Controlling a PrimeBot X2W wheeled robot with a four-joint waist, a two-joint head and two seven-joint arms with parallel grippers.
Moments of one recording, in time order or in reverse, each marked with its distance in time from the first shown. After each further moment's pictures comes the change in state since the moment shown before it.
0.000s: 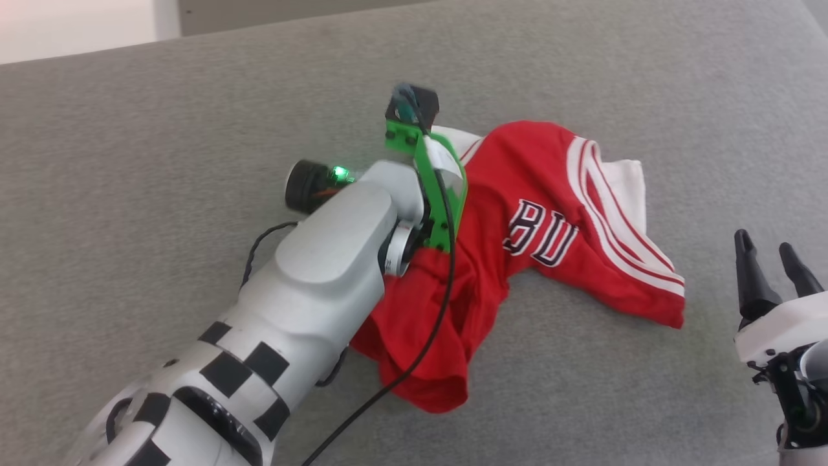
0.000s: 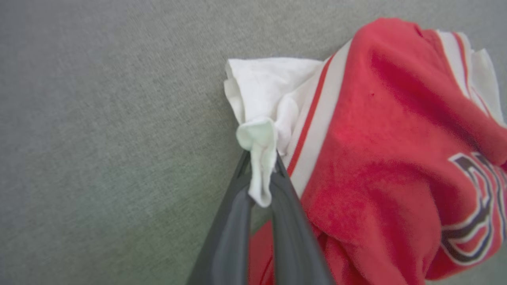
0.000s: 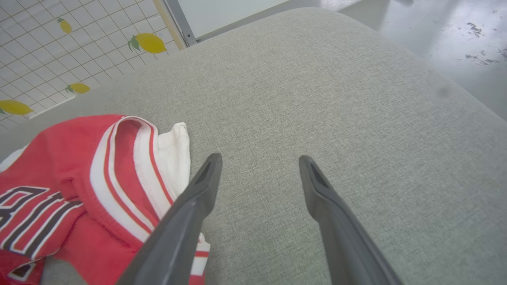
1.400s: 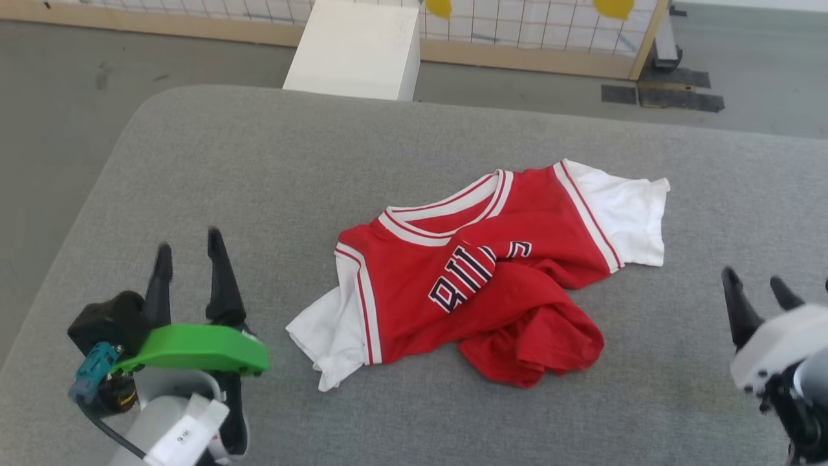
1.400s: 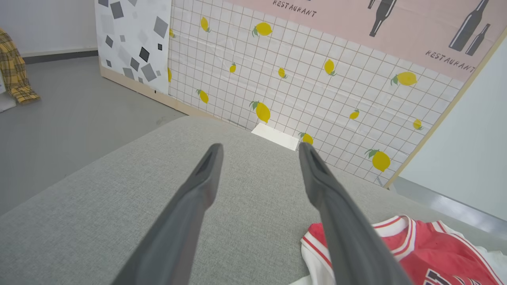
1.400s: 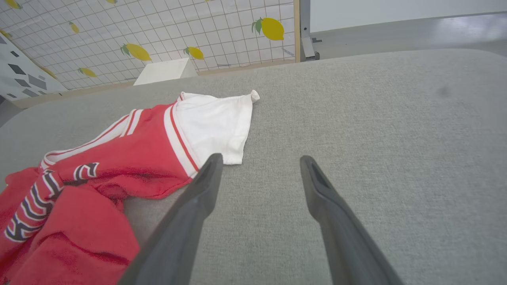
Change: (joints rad) left arm 0.877 0.306 0.599 -0.819 0.049 0.181 -0.738; right arm 0.074 -0.007 0.015 -0.067 -0.099 0.000 0.160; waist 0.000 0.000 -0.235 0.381
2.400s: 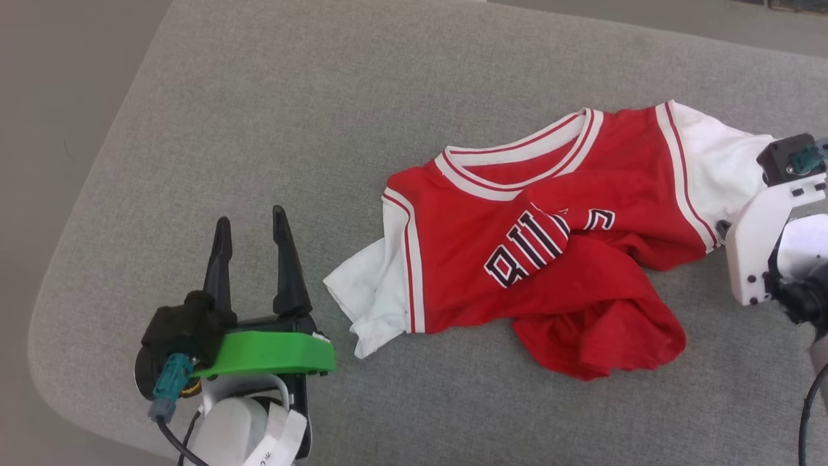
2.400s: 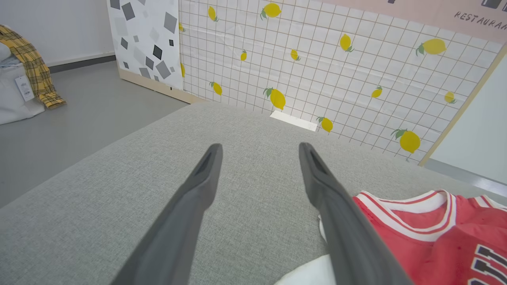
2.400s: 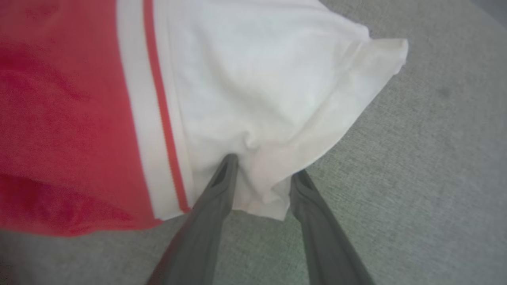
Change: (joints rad) left arm 0.020 -0.297 0.121 -0.054 0.401 -0.161 -0.003; right arm -0.403 -0.342 0.418 0.343 -0.034 -0.001 0.362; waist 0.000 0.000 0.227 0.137
